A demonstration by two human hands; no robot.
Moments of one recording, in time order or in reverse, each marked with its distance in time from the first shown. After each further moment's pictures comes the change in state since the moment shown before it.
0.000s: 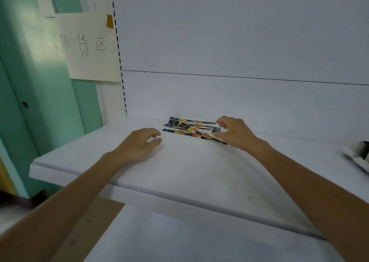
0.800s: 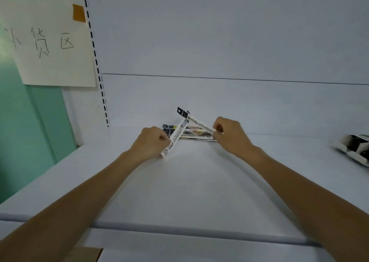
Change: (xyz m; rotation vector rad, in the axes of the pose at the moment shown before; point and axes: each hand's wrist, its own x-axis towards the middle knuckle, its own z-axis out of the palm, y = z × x) left_hand 0.079 -0.010 0.007 -0.092 -0.041 0.081; right_hand 0.028 -0.020 0.031 -0.014 0.241 0.043
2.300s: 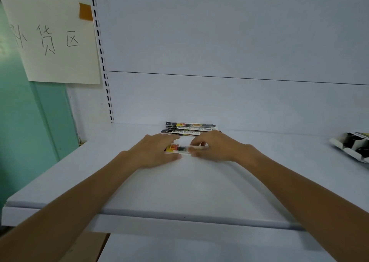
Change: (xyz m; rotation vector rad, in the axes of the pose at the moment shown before) left_hand -0.029 -0.006 -0.006 0.373 -0.240 0.265; right_hand -0.016 -0.026 0.017 -0.212 -0.466 -0.269
